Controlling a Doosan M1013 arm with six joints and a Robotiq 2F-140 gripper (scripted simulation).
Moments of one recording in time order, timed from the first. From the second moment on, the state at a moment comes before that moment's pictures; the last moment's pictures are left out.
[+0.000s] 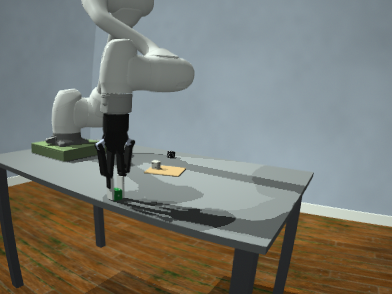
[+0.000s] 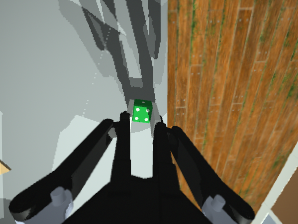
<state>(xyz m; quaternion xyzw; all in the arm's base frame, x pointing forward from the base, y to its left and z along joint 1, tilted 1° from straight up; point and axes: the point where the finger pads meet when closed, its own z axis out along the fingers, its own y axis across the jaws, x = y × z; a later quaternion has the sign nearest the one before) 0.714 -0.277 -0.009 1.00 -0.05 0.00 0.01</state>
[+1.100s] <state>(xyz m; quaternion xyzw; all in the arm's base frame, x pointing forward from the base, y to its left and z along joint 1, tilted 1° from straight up) 0.714 -0.276 0.083 1.00 -0.05 0.00 0.01</state>
